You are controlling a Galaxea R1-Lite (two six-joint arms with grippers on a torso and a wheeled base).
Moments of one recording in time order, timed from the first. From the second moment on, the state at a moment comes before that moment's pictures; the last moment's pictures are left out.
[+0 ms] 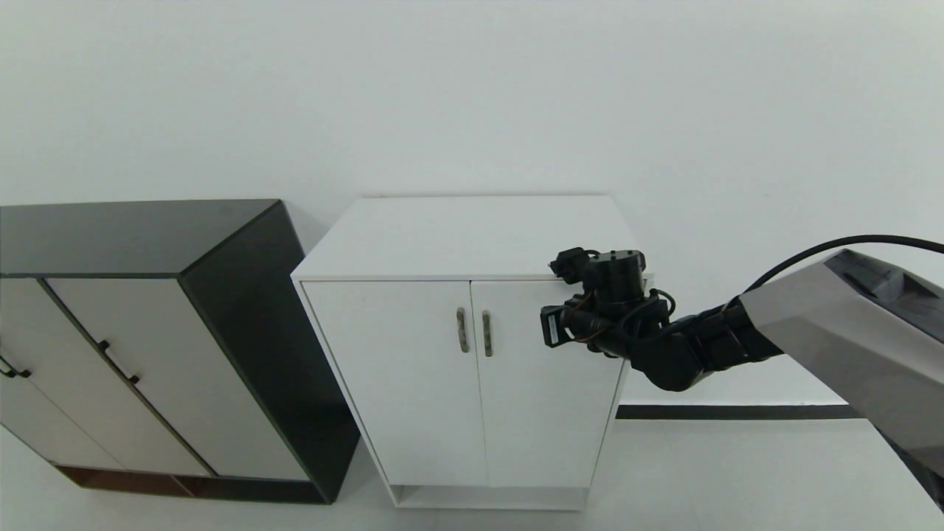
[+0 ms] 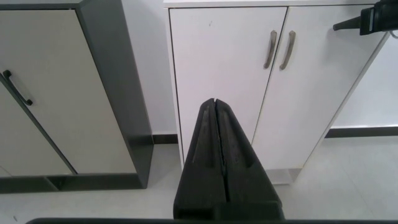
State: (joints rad) left arm 0.00 0.00 0.00 0.00 -0.01 0.01; right arm 0.56 2.28 -1.43 -0.54 -0.04 0.02
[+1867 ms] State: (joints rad) left arm 0.00 0.00 0.00 0.00 -0.01 0.01; right arm 0.55 2.13 -1.27 -0.51 -0.05 0.08
